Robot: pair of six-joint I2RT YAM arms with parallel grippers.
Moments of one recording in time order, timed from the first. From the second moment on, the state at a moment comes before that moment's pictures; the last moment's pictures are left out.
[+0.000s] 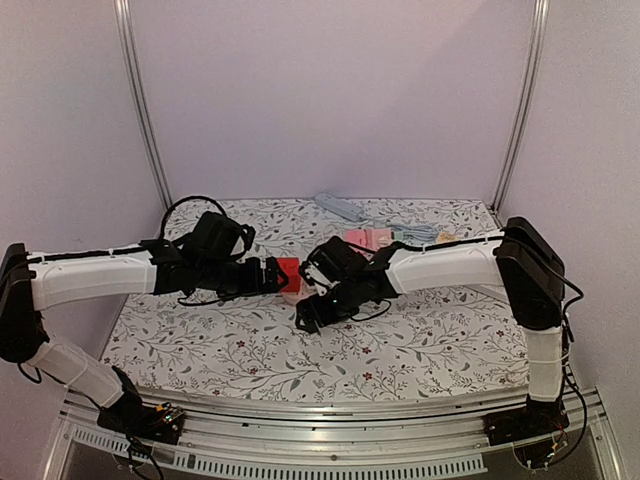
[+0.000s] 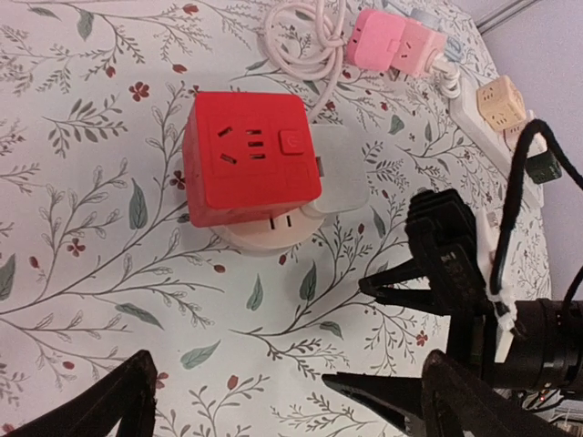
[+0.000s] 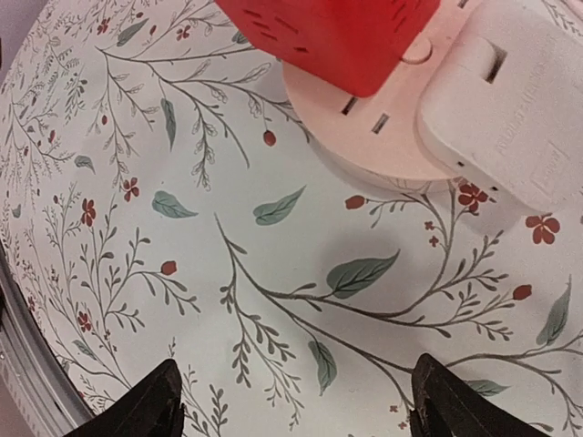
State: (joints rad) left arm -0.74 1.40 0.89 -0.28 -0.01 -0.70; right arm 0.99 2.09 1.49 -0.37 -0.10 0.39
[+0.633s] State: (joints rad) left arm -0.69 1.74 1.24 -0.37 -0.09 -0.67; right arm 0.90 1.65 1.11 -0.33 0.26 0.46
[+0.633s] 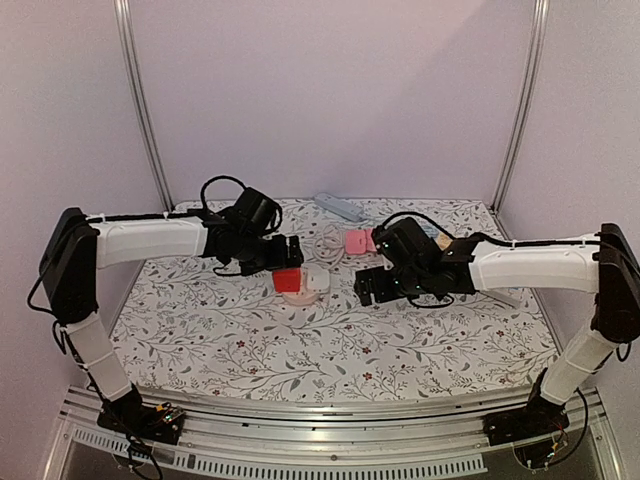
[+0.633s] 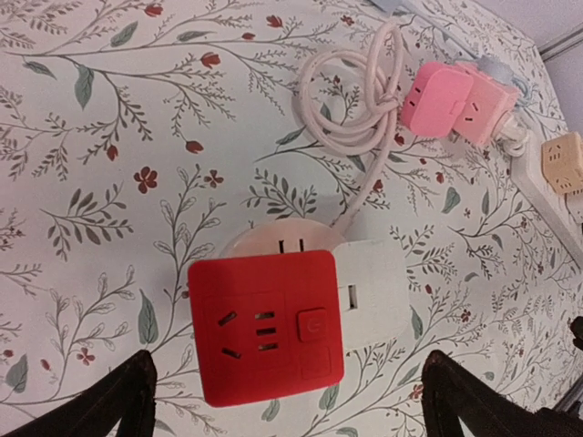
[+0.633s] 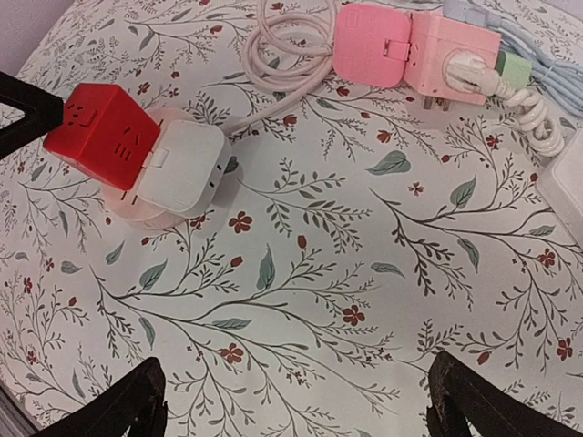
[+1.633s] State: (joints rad) left arm -0.72 1.99 1.45 -0.52 -0.24 -0.64; right arm 0.90 1.58 1.03 -0.33 0.37 0.46
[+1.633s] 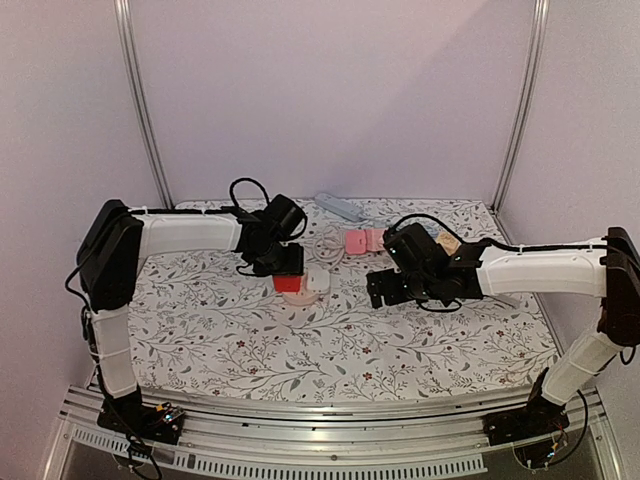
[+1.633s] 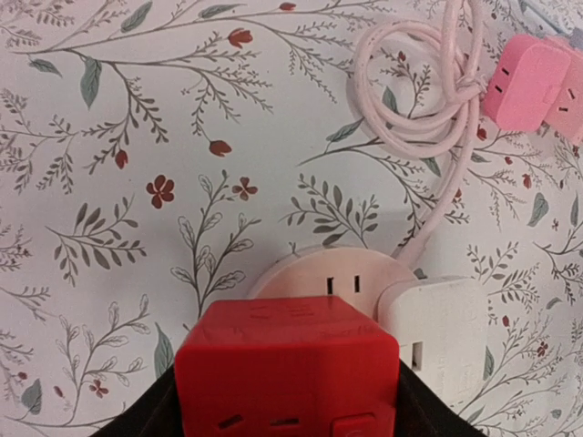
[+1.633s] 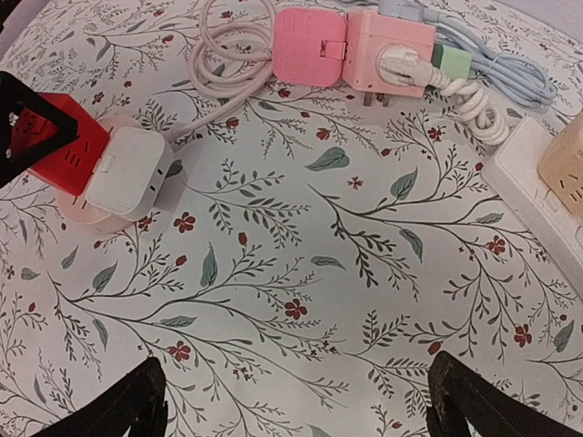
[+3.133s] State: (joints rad) left arm -0.87 1.89 1.33 -0.52 -0.24 -0.69; right arm 0.88 1.75 0.93 0.08 -0.02 0.87
